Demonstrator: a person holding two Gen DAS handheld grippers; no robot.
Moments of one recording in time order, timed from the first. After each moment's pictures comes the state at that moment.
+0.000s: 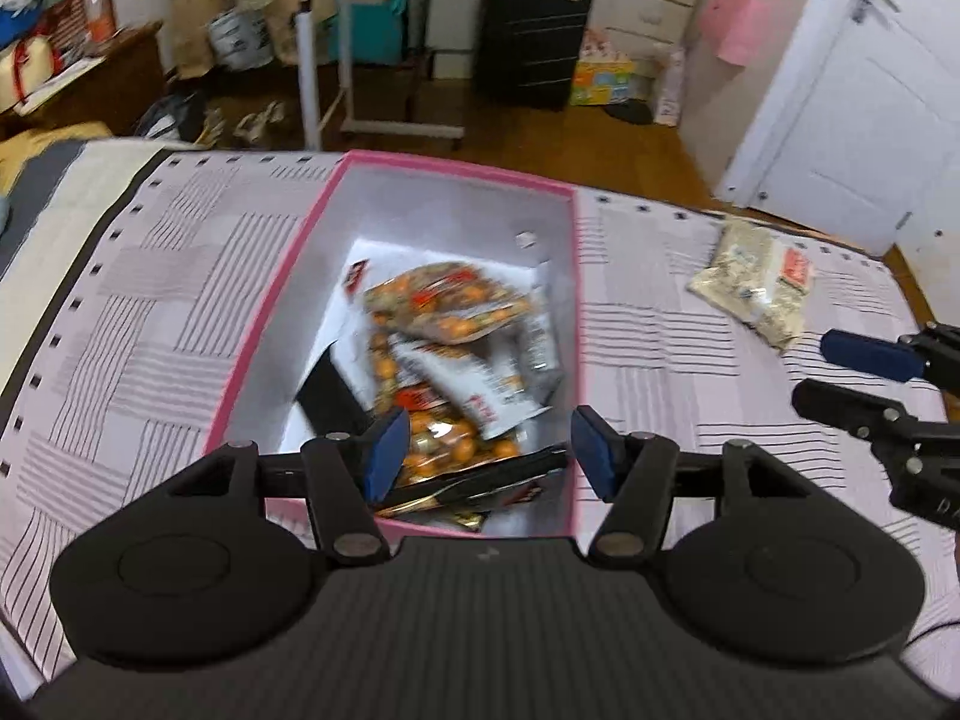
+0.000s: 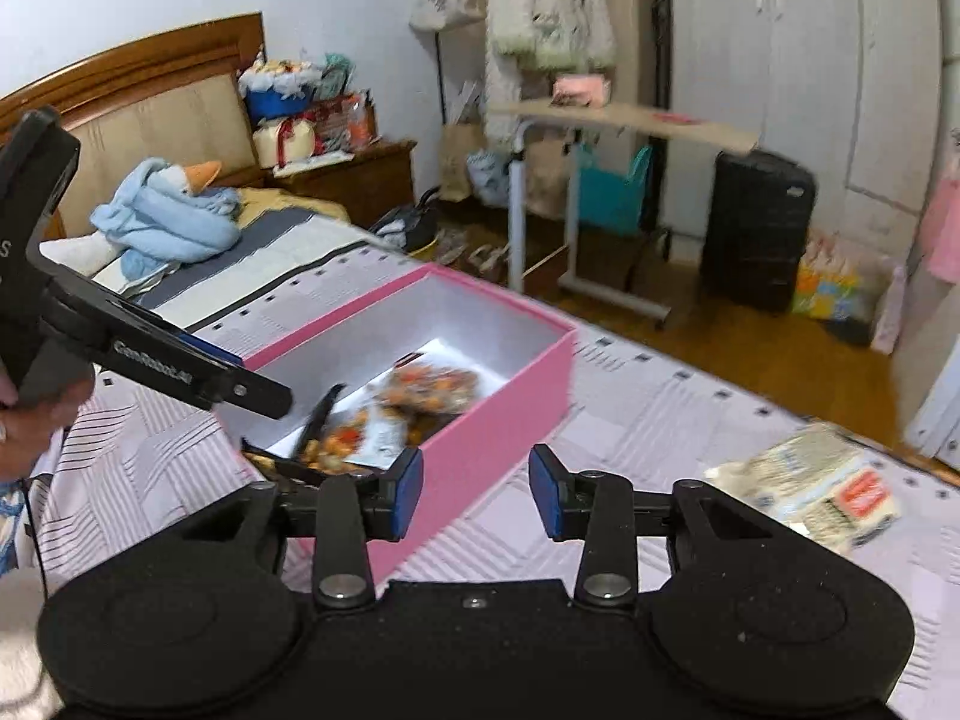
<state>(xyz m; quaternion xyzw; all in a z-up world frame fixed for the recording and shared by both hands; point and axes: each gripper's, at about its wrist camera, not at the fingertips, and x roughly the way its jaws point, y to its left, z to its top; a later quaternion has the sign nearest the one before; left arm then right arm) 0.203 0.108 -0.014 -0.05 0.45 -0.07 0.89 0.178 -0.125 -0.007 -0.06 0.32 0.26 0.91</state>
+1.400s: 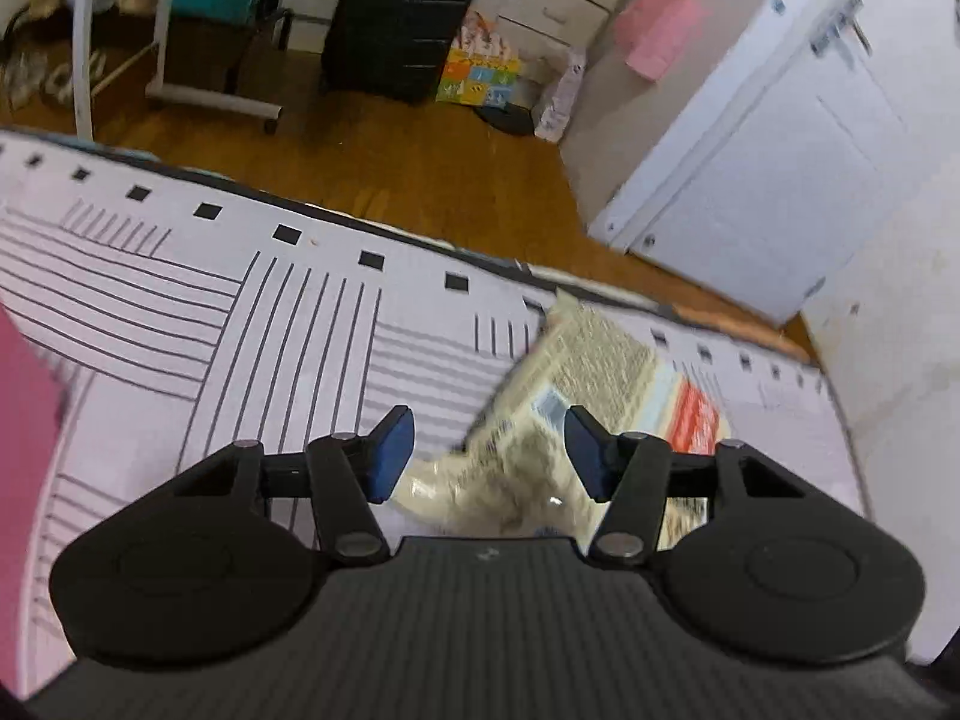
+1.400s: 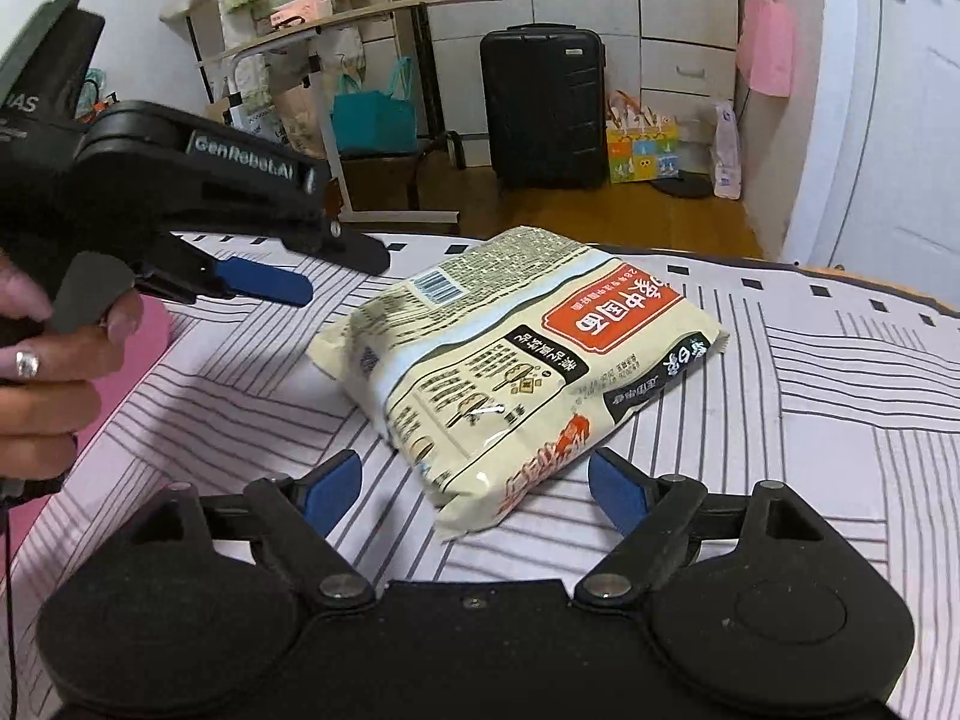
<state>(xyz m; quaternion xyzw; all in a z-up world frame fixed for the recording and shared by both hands) 0.447 -0.123 -0.164 -0.18 0.43 -0.16 0.87 0.323 -0.292 -0.182 0.02 0.39 0.11 0.91</state>
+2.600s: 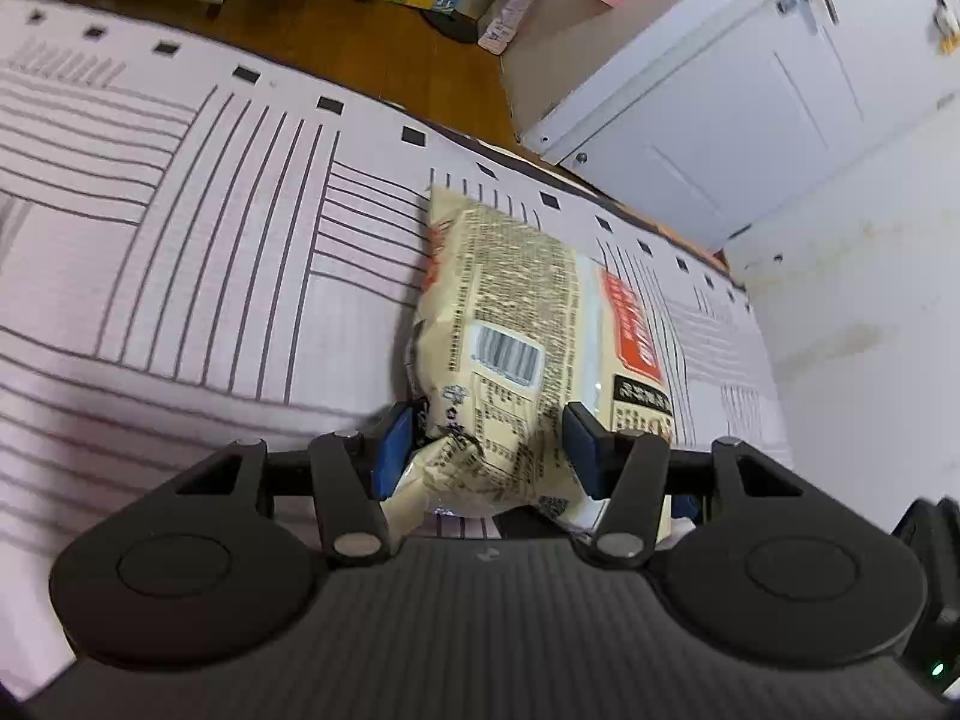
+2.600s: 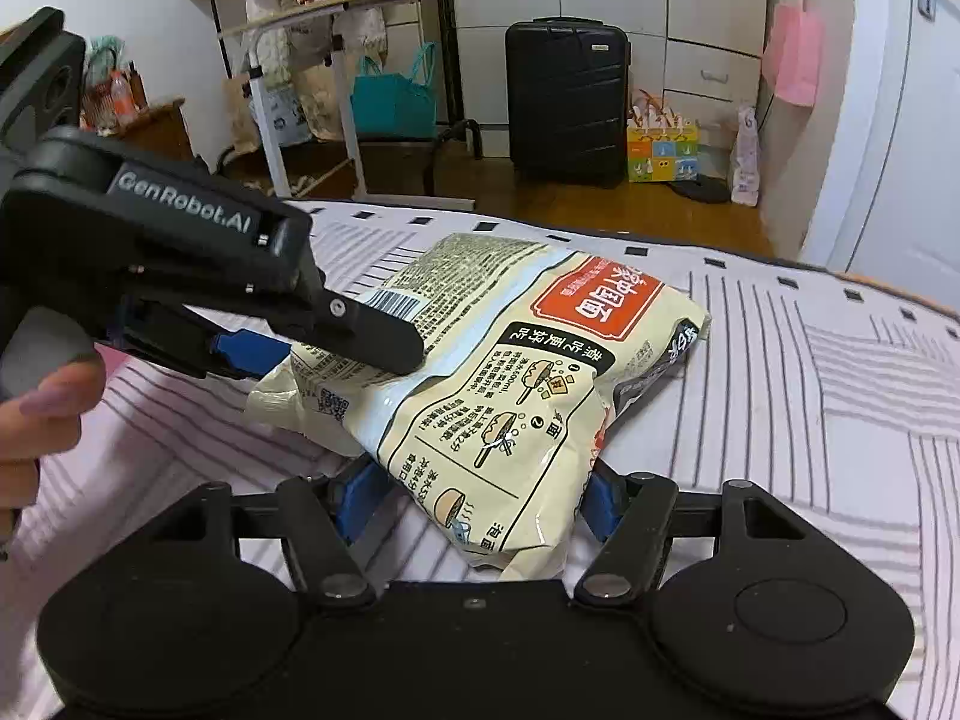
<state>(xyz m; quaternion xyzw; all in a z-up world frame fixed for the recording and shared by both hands) 0.421 -0.122 -0.200 -0.22 0.50 -0.25 0.80 0.307 -0.267 -0.183 0.00 0.39 0.12 0.91</state>
